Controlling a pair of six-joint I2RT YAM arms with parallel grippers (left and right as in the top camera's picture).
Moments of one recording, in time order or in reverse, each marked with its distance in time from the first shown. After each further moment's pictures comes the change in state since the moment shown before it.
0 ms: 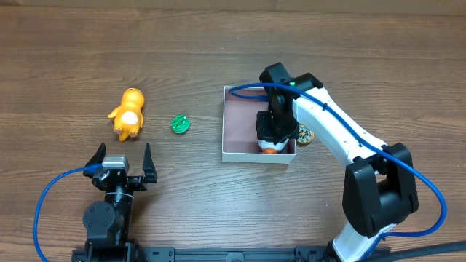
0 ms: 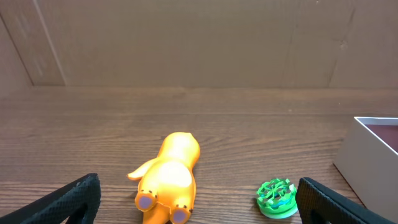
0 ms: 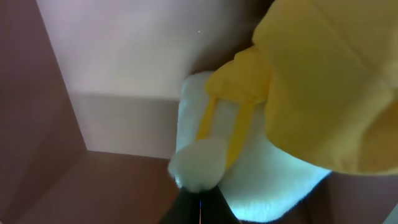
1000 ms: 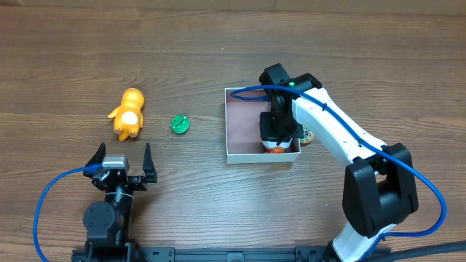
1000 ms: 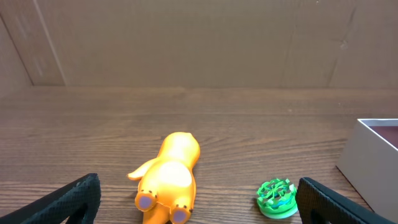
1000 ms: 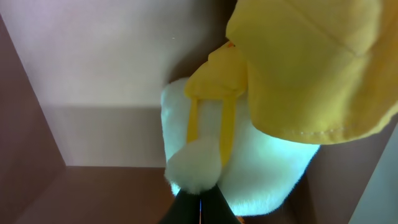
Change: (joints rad) left arm 0.000 0.000 0.000 0.000 0.000 0.000; right arm 0.002 0.000 0.000 -0.023 0.112 -0.017
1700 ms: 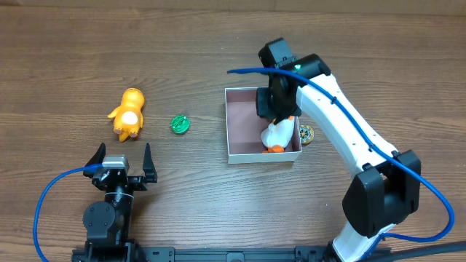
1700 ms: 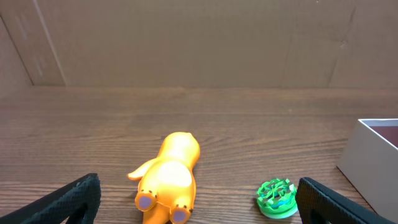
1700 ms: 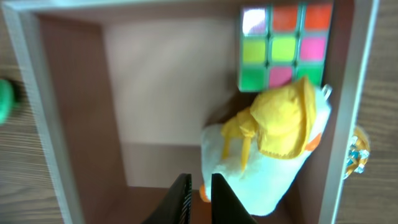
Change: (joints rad) left arm 0.000 0.000 0.000 0.000 0.000 0.000; right arm 0.000 0.000 0.237 -0.048 0.013 0.001
